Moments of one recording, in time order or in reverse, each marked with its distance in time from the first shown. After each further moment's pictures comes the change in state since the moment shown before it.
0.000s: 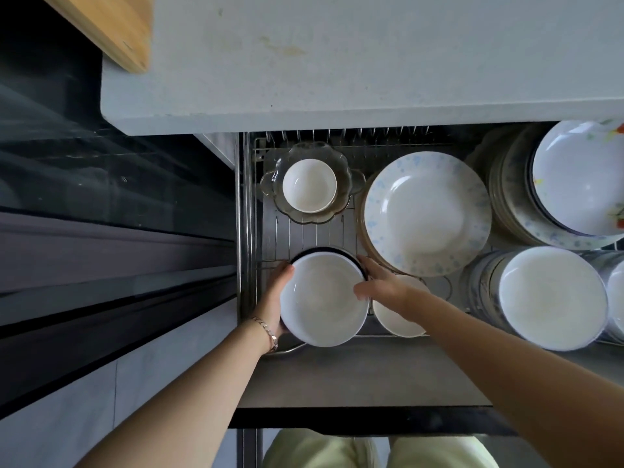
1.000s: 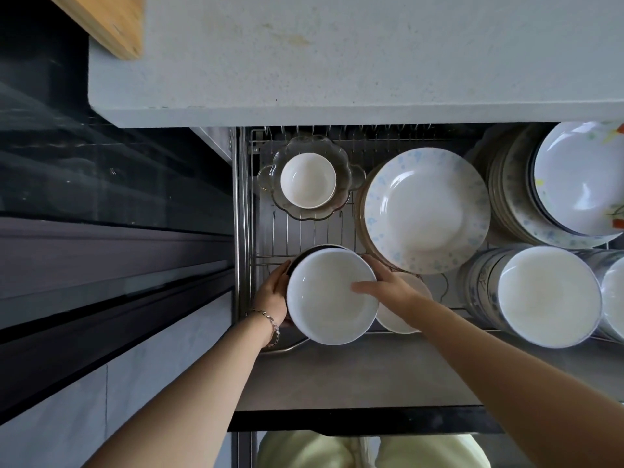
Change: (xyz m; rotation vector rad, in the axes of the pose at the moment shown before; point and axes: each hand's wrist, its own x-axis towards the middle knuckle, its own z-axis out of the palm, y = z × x) left_hand 0.003 0.001 -0.003 0.316 0.194 0.142; right_hand 0.000 0.010 0.005 0.095 0.094 0.065
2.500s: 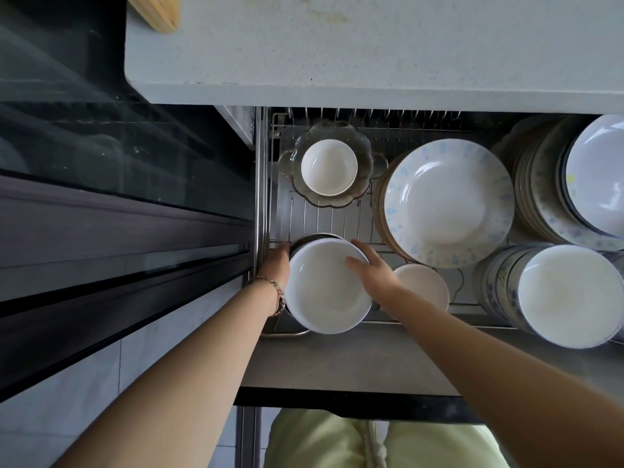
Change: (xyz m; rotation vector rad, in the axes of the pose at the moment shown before) left_hand 0.013 0.025 -0.017 0.113 0.111 -0.083; right_hand 0.023 -0.006 0.044 0.078 0.130 -0.005
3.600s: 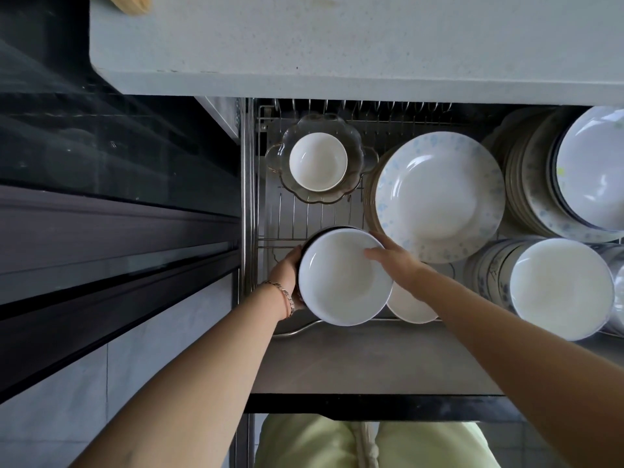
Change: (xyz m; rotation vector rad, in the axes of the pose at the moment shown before) left_hand 0.006 -0.016 0.027 -0.359 -0.344 -0.324; right_hand 0.012 -0.001 -0.044 -0.130 -0.042 0.036
